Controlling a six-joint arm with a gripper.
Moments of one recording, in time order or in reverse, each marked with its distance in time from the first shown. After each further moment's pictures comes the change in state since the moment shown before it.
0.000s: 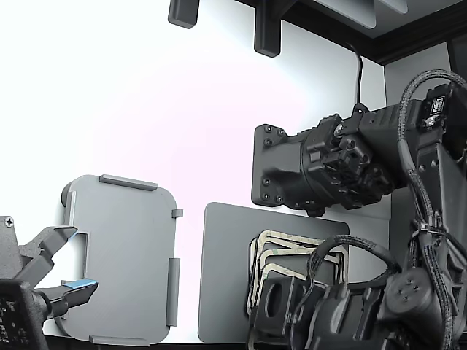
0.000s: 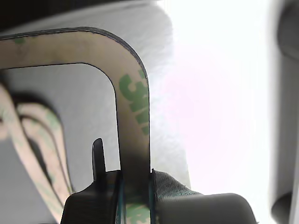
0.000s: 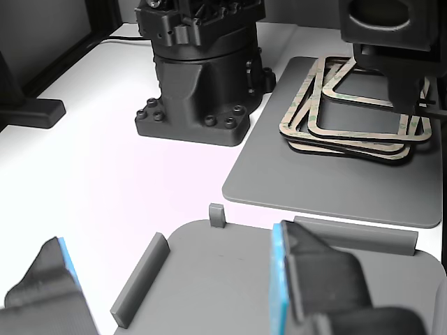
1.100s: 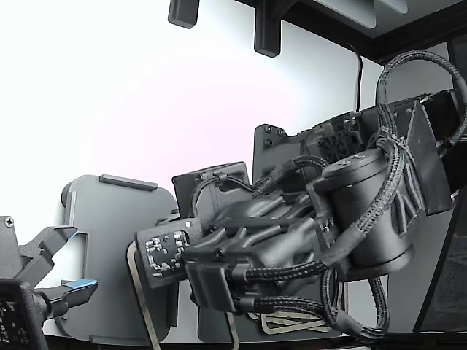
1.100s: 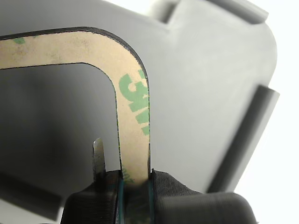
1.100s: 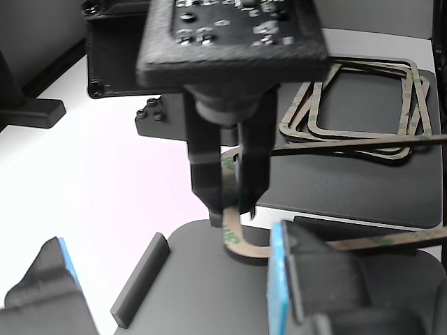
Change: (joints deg) arm -30.6 -9.6 -15.8 0.0 4.6 20.6
